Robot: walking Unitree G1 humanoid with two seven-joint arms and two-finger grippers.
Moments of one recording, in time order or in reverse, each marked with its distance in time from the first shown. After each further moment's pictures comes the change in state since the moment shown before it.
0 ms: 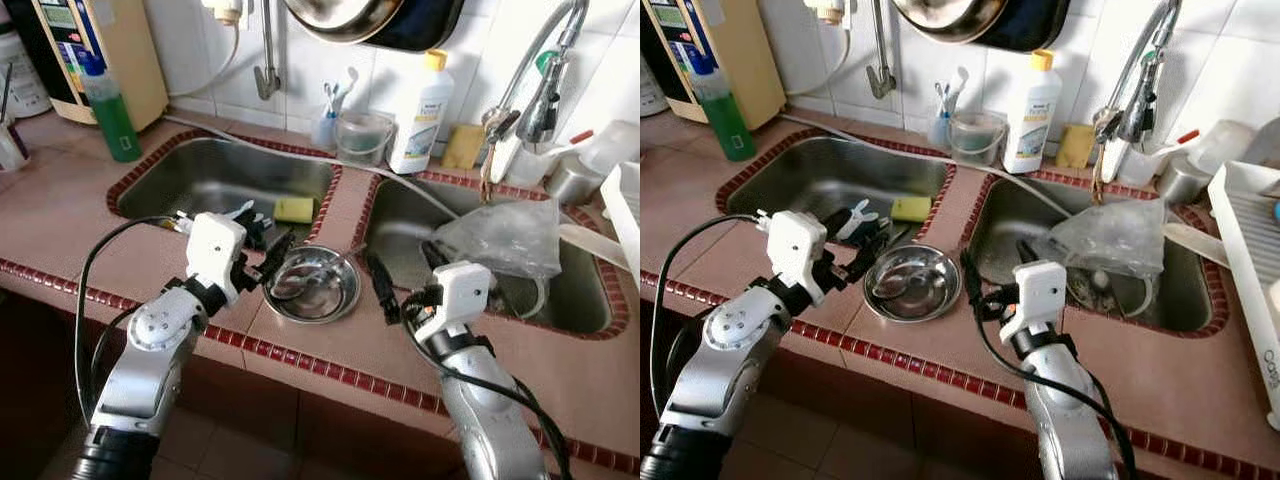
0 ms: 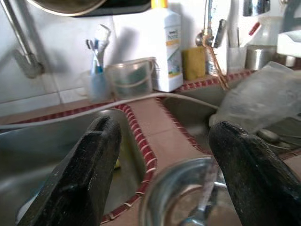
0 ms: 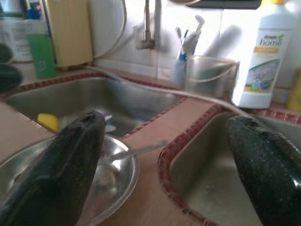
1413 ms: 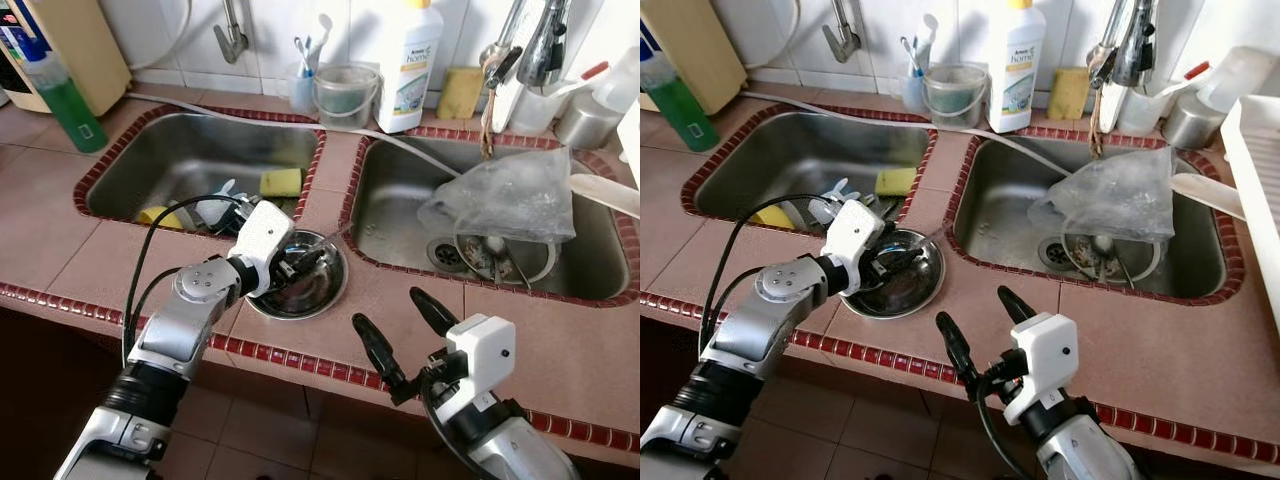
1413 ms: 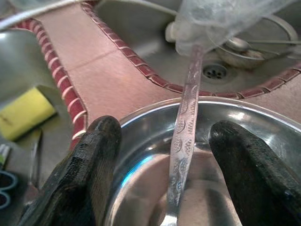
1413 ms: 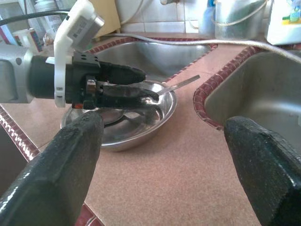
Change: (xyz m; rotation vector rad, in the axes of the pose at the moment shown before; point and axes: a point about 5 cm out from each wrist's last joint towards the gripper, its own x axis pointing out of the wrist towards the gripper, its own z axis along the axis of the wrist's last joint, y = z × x) left arm 0.048 -0.005 -0.010 0.027 0.271 -0.198; right arm -0.064 0.031 0.029 0.080 0.099 0.165
